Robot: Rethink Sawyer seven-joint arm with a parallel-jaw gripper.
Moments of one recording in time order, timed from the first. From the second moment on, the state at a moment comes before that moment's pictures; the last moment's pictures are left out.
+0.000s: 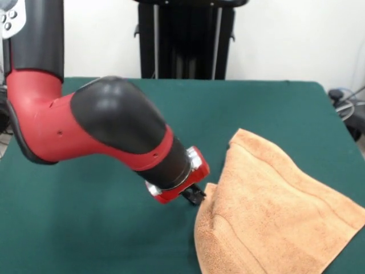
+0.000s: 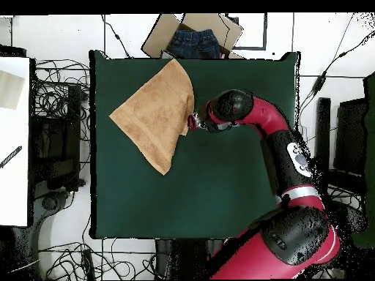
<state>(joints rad) -0.76 -0.09 0.78 1.14 -0.49 1.12 1.20</state>
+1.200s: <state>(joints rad) -0.67 -0.41 0.54 1.37 -0.49 0.84 1.43</state>
